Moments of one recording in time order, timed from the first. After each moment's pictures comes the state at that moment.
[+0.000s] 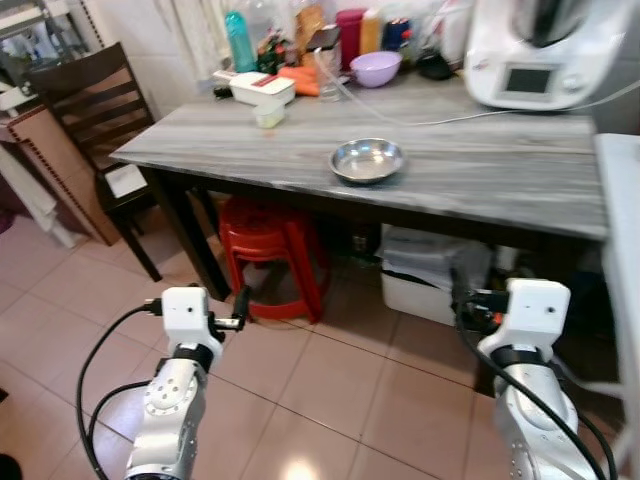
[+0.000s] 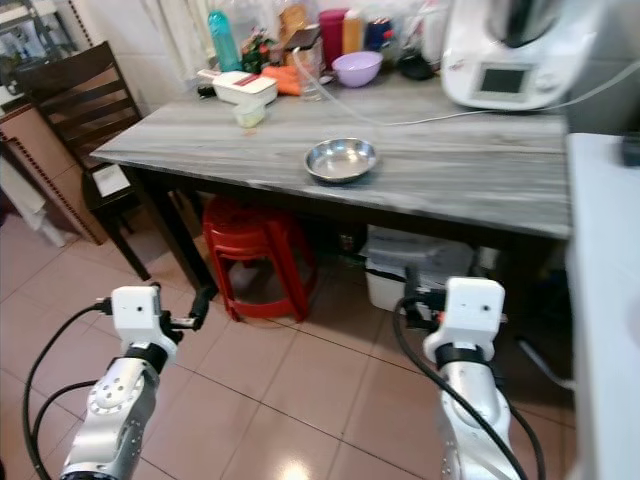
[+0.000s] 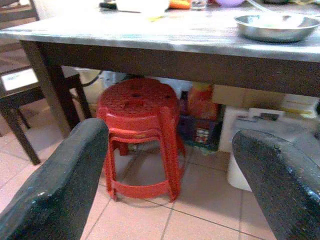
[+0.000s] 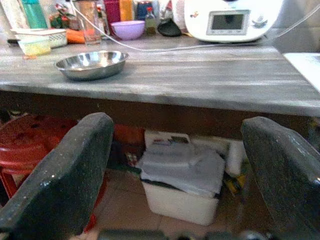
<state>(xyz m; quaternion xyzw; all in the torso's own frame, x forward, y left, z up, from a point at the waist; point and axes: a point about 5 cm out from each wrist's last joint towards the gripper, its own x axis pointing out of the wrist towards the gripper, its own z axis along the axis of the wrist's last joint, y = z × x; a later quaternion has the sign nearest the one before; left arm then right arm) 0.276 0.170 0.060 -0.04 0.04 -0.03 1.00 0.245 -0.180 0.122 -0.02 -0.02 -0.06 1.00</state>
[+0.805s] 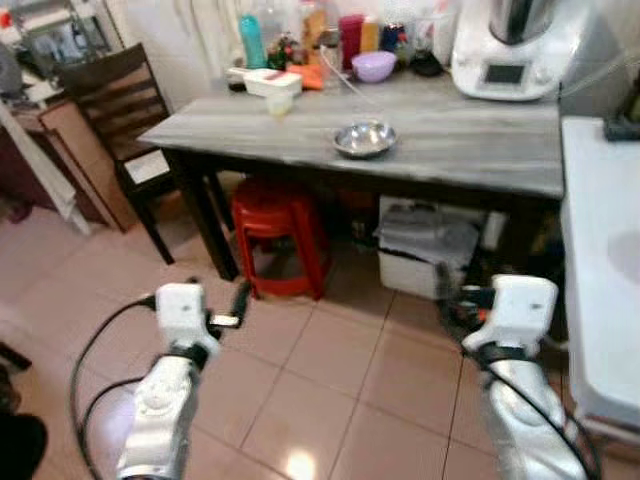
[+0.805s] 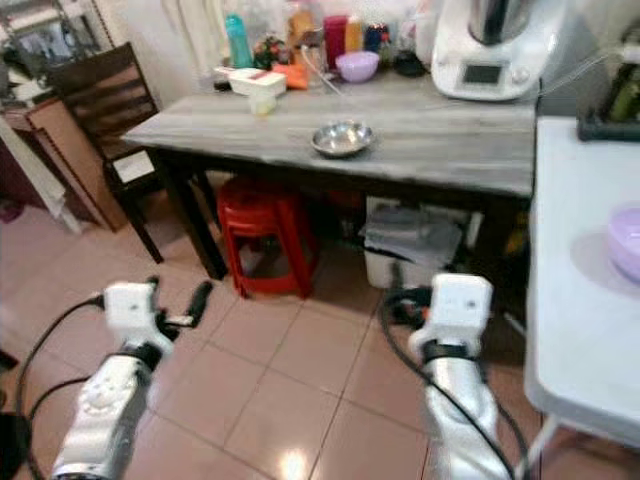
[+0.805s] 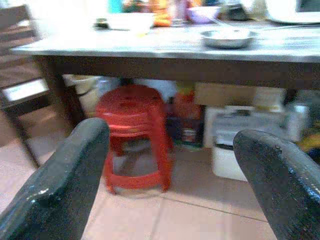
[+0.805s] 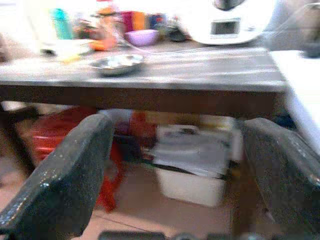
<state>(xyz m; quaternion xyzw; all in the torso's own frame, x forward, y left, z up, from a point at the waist) 0.276 0.168 0.068 -0.03 0.02 -0.07 1.00 0.250 -0.173 0.125 -0.01 -0.03 -0.05 1.00</state>
